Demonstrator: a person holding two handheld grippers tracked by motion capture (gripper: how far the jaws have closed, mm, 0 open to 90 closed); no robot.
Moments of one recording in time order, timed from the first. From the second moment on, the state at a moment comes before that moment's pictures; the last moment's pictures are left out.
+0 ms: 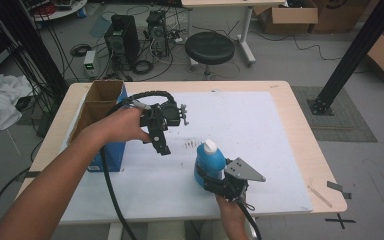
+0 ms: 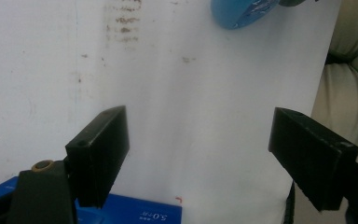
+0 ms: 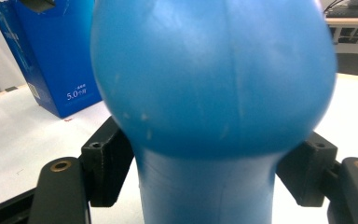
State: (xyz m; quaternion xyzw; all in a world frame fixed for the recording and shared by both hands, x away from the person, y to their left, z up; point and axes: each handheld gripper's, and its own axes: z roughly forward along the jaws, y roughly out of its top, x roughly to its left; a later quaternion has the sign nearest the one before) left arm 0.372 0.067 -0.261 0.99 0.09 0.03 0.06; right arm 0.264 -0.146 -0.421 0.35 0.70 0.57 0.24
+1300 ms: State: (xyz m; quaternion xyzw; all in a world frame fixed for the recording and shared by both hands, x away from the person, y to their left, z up) left arm 0.374 0.069 -0.262 0.99 0.09 0.03 0.07; right arm 0.271 -0.158 -0.402 0.30 0.73 0.57 0.21
